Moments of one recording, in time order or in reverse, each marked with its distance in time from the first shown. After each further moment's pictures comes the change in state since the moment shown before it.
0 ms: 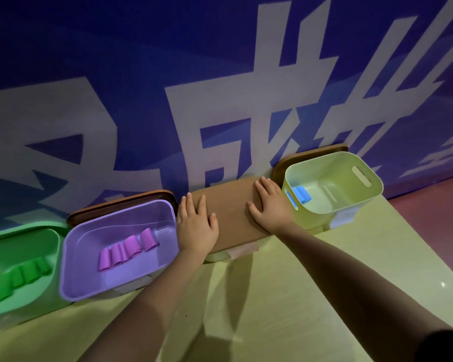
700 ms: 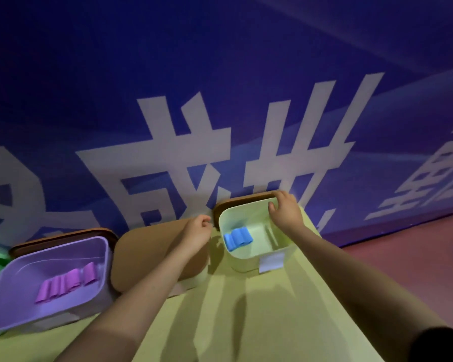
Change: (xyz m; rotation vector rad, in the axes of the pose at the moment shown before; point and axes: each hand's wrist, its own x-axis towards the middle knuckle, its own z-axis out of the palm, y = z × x) left_hand 0.049 0.199 -0.021 -0.724 -0.250 -0.260; right_hand 0.048 0.193 -0.139 0.190 0.122 0.130
